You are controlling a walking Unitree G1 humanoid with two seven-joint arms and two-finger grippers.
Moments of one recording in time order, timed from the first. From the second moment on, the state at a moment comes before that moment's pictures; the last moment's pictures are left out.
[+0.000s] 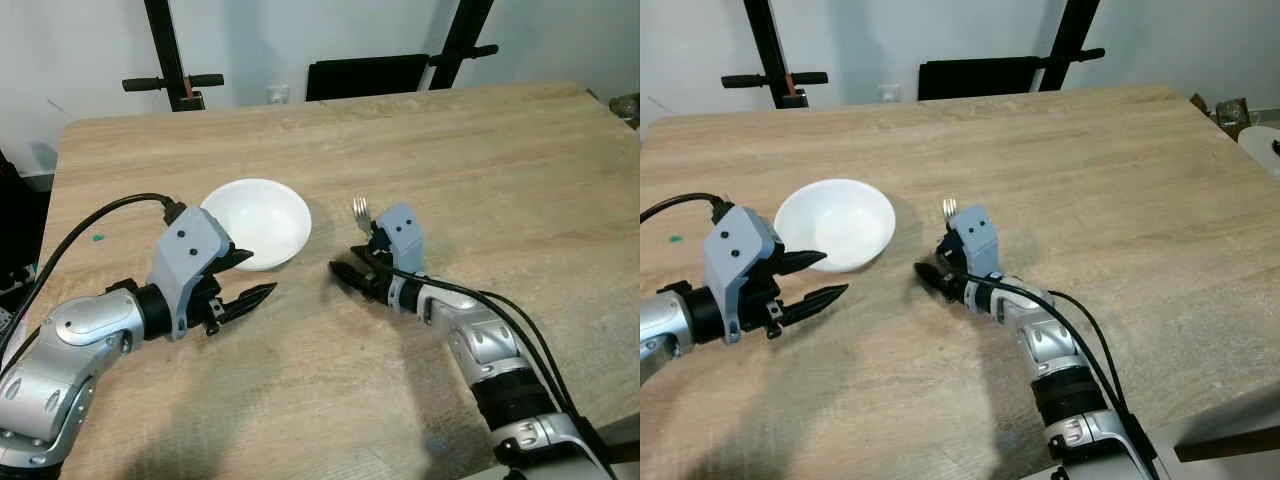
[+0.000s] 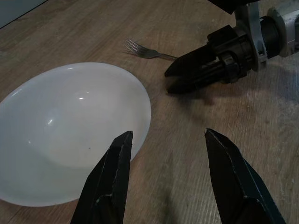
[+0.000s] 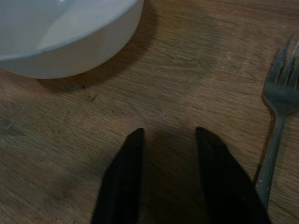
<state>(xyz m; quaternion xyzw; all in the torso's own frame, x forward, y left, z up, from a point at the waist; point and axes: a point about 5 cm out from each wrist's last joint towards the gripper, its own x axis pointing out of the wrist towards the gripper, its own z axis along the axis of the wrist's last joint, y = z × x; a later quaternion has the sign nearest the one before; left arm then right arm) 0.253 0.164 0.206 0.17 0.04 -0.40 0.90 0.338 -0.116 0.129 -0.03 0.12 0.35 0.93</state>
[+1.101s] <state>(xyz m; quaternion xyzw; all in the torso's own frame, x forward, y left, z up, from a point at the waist) 0.254 0.171 0.228 0.15 0.00 -0.39 0.91 0.330 -0.090 0.225 0.05 -0.07 0.44 0.89</state>
